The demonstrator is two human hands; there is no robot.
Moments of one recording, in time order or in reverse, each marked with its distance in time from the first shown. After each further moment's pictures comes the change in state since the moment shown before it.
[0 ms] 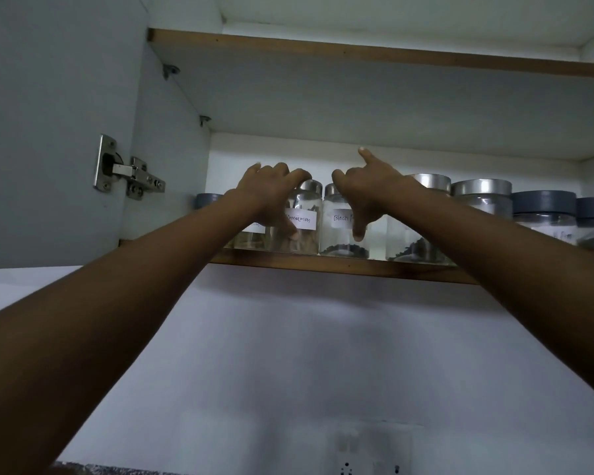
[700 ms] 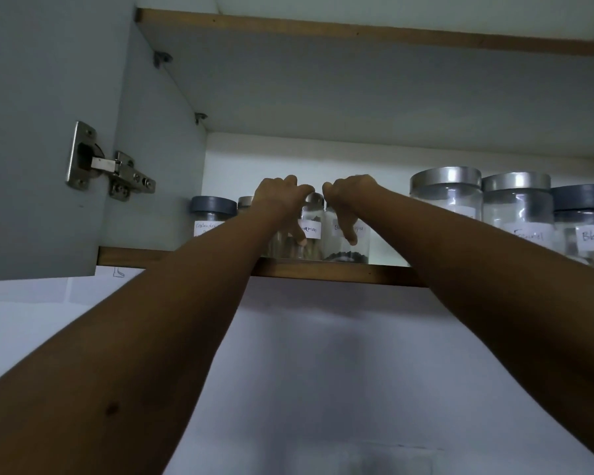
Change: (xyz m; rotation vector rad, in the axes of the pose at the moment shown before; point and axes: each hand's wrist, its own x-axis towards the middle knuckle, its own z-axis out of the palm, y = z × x) left_hand 0.047 -0.007 0.053 0.091 -0.008 -0.038; right_hand 0.068 -0.027 0.021 0.065 -0.212 0.178
